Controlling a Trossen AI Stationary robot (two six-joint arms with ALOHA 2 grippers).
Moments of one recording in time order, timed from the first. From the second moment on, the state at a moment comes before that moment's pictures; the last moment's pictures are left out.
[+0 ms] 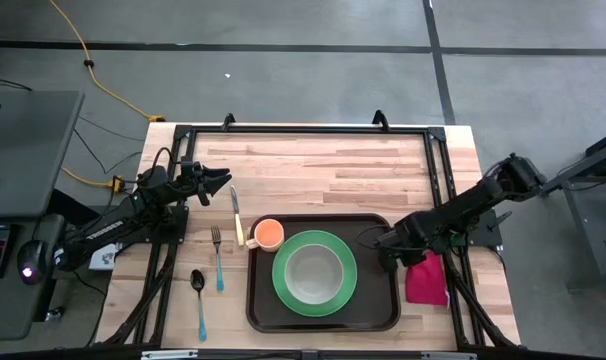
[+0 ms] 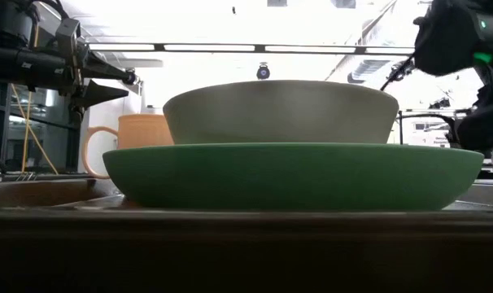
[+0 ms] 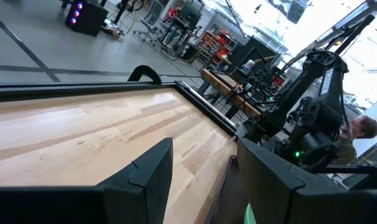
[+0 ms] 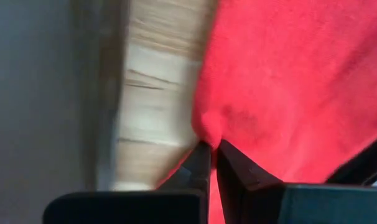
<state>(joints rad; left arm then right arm) 0.54 0.01 0.06 -0.05 0.14 -0.58 0.36 1.41 0.63 -0.82 -0.33 1.65</state>
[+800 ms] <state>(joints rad) 0.54 0.01 0.06 -0.05 0.14 -0.58 0.36 1.09 0.63 -0.87 -0.34 1.70</state>
